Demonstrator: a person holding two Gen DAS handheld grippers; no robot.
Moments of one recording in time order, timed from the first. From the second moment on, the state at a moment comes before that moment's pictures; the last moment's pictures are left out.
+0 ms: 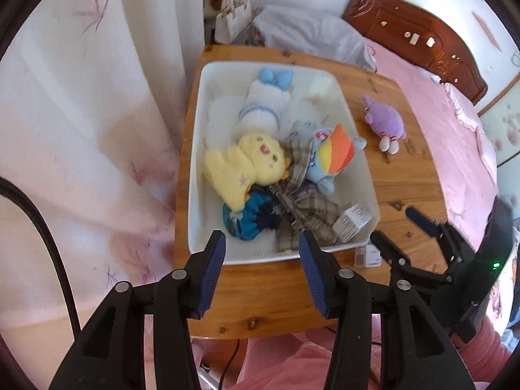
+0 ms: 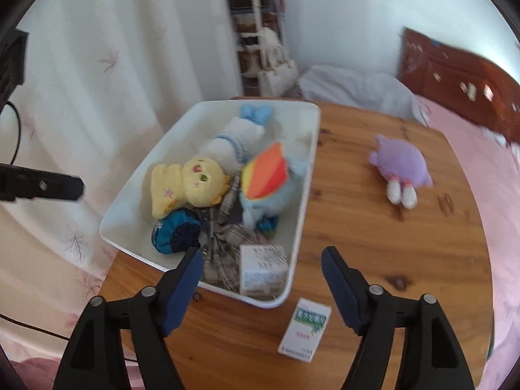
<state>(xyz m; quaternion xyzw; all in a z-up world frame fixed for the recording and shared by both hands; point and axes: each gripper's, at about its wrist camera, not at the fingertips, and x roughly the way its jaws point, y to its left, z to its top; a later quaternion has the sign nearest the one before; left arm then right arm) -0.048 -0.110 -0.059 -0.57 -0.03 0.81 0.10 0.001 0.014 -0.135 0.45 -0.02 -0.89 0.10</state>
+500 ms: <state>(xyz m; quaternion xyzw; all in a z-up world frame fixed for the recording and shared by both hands) -0.105 -0.032 -0.005 -0.52 0.02 0.83 0.21 0.013 0.060 -0.167 0.53 -0.13 -0.84 0.01</state>
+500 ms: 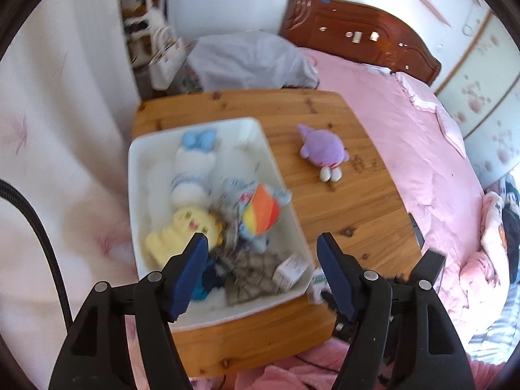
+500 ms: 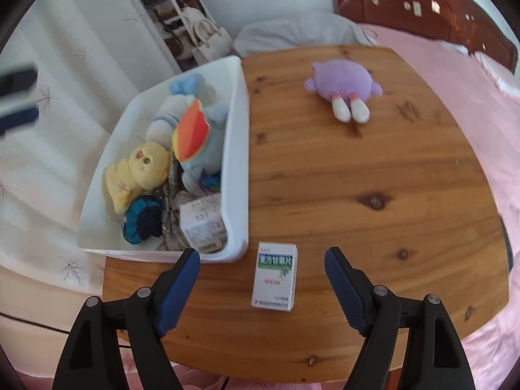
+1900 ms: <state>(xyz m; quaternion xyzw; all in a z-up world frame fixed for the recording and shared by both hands) -0.318 0.187 -0.140 -0.70 0.04 0.68 0.23 0.016 0.067 -0.221 0.53 -0.08 -0.84 0.04</state>
